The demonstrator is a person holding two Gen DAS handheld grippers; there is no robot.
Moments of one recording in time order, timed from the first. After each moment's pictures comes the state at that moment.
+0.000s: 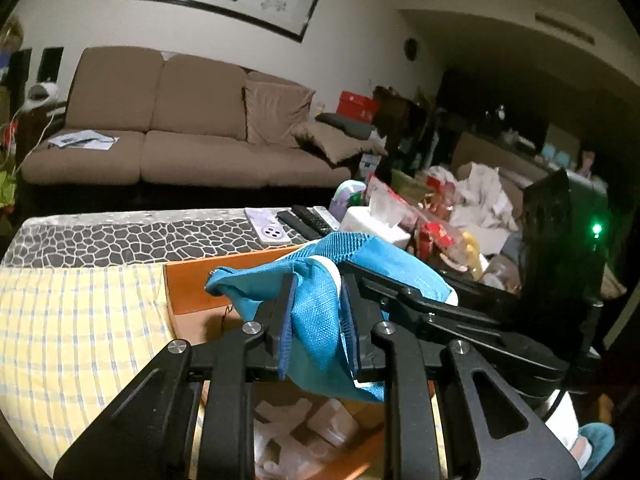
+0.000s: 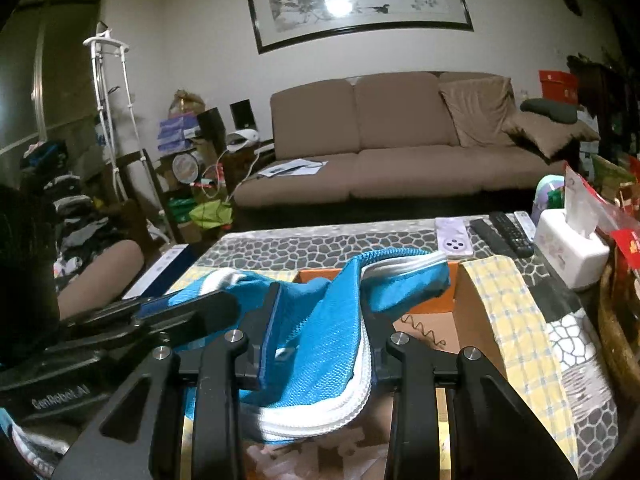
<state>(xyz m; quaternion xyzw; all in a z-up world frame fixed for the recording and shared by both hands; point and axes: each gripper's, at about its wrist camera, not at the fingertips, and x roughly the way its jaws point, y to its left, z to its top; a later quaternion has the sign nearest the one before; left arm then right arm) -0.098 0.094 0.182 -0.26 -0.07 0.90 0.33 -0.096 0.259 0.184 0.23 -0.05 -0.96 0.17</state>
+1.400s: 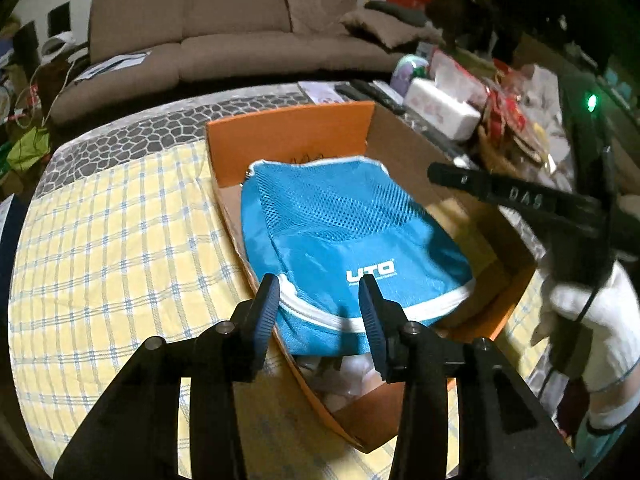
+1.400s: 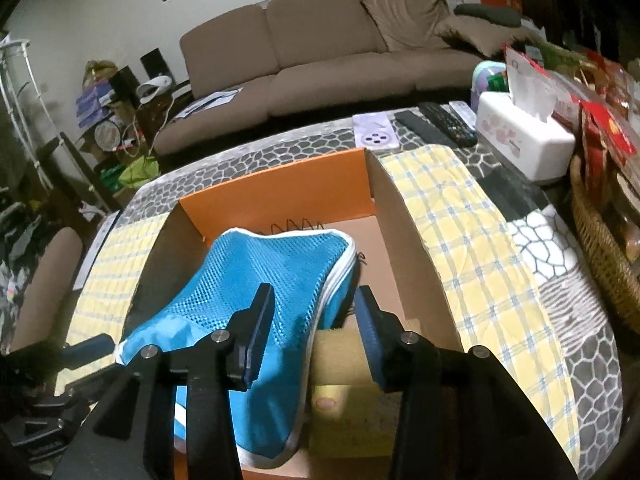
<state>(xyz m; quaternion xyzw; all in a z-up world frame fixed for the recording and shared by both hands) -0.104 0.119 0.108 -0.44 0.03 0.86 0.24 -0.143 0.321 0.119 0.40 -0.10 -0.91 0.06</state>
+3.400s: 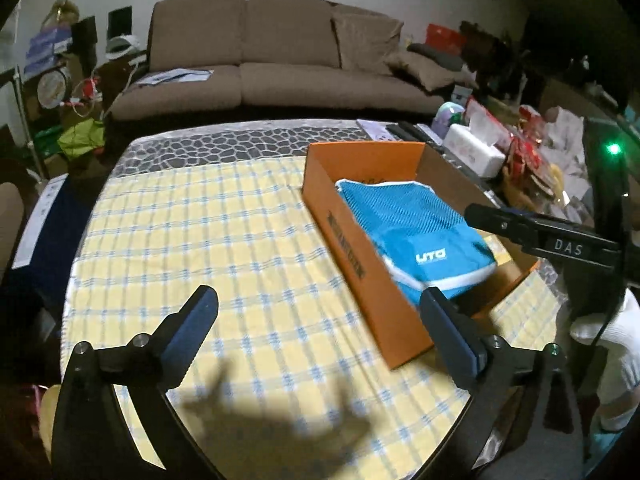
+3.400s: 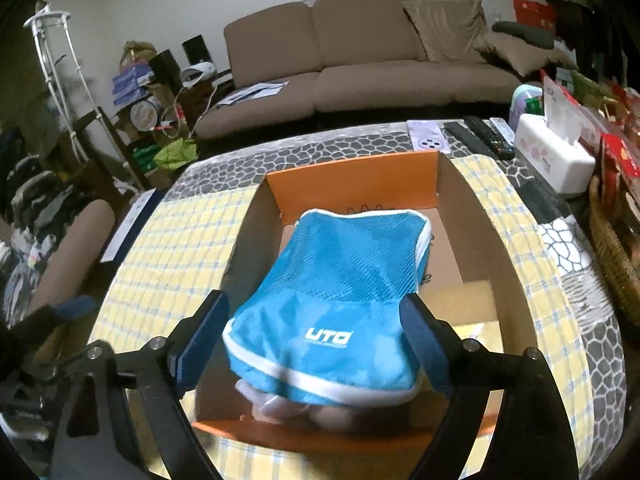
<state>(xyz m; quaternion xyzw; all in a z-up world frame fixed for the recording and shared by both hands) -0.045 0.012 0.143 -0.39 -0.01 0.91 0.17 -0.092 0.245 0.147 0.39 -0.06 -0.91 0.10</state>
